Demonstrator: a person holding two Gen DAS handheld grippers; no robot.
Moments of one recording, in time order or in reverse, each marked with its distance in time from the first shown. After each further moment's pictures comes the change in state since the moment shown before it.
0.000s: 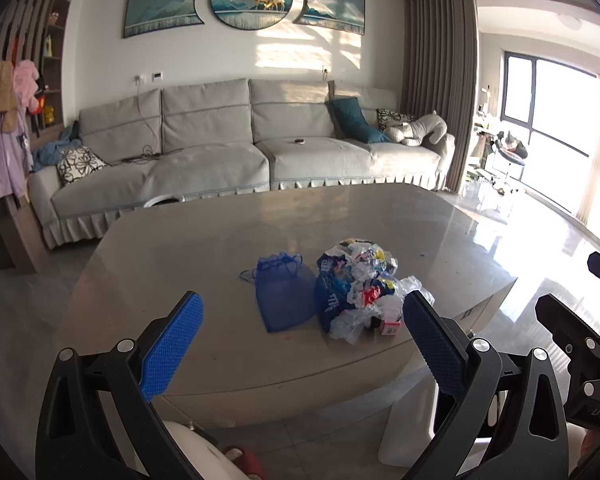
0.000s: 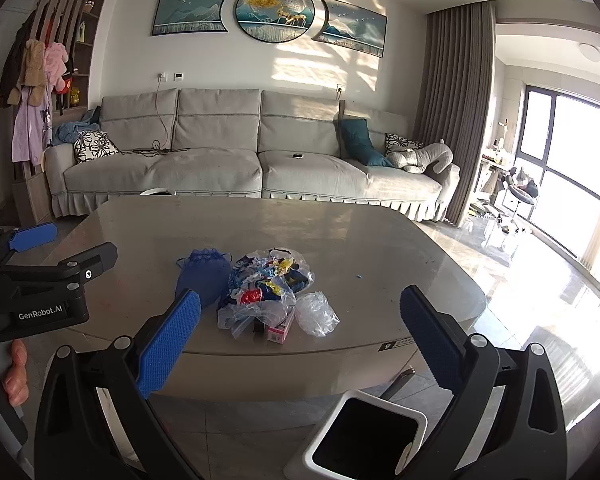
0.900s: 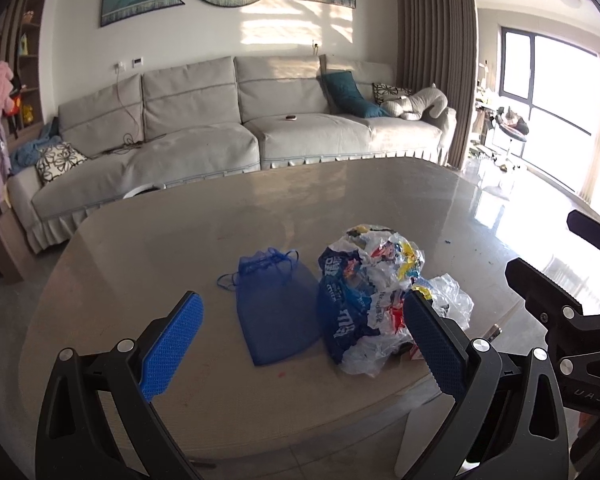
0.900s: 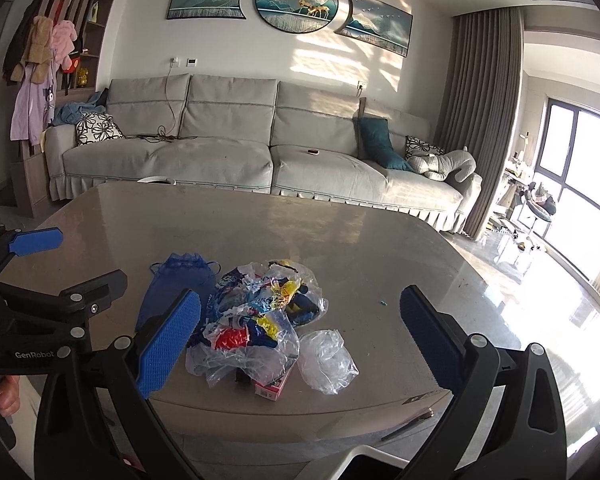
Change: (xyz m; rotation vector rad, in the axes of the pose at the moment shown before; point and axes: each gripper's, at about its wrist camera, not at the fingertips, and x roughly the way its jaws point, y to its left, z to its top) left arm 0.130 -0.011 0.005 0.063 0.069 -0.008; right arm 0.125 0.003 0.014 -0.061 0.001 0.047
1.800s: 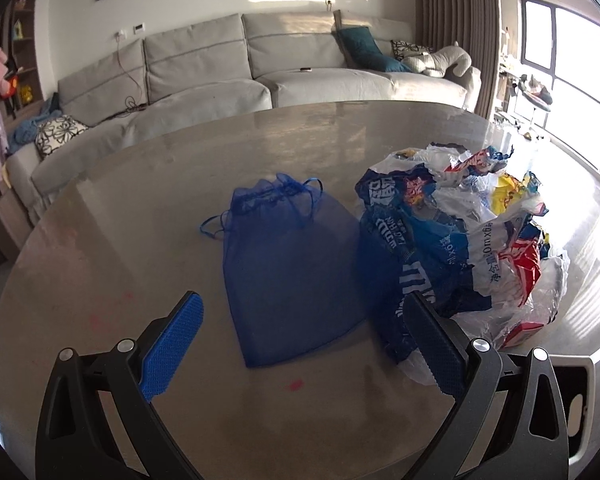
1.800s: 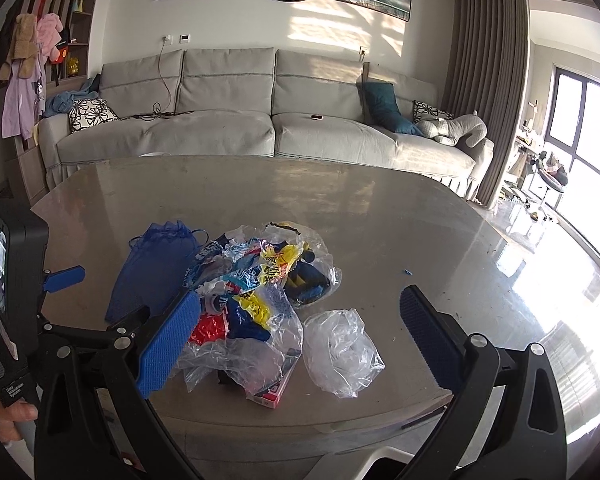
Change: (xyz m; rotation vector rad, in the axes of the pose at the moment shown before) left arm 0.125 0.008 -0.048 -0.004 0.138 0.071; right arm 0.064 -0.010 -0.025 0.046 0.097 0.030
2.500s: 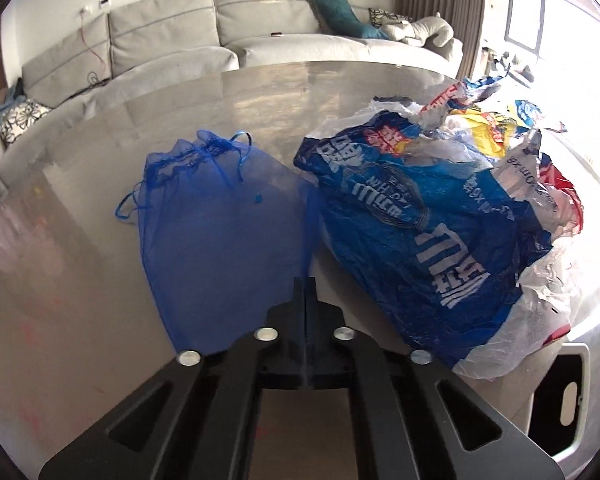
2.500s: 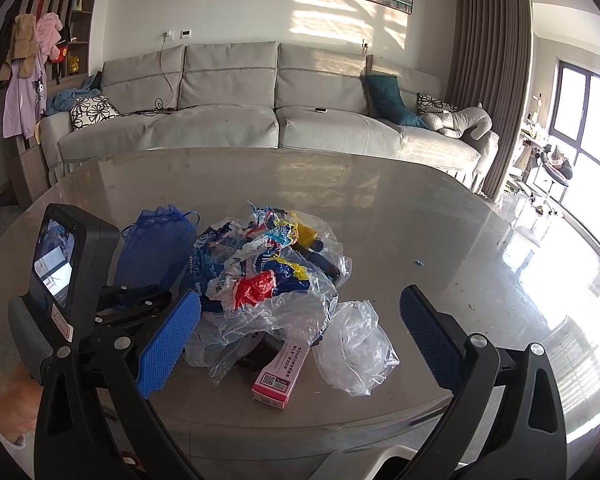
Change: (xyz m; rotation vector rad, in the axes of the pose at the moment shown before) left arm 0.052 -0.021 0.003 0.023 0.112 -0.115; right arm 0.008 -0.007 -0.009 0.008 0.020 0.019
